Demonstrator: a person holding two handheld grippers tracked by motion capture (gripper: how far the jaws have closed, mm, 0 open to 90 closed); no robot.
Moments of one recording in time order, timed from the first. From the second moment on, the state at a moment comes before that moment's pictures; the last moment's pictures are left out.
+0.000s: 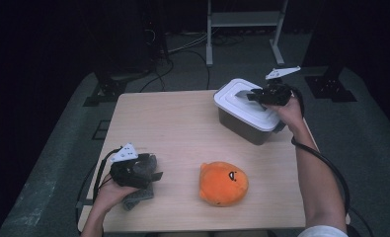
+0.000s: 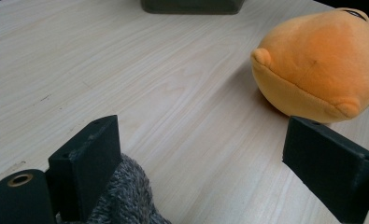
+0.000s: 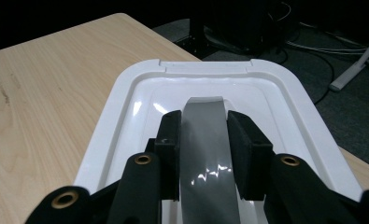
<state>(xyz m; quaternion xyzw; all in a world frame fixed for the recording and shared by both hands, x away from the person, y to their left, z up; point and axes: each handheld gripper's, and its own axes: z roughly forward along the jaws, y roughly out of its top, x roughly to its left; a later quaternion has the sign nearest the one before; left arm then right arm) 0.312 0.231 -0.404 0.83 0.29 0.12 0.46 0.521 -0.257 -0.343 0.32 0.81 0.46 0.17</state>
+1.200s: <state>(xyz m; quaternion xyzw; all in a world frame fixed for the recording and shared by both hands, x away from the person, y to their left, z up) 0.310 0.227 -0.401 0.83 0.28 0.12 0.46 0.472 -0.158 -0.342 0.15 0.86 0.48 0.06</state>
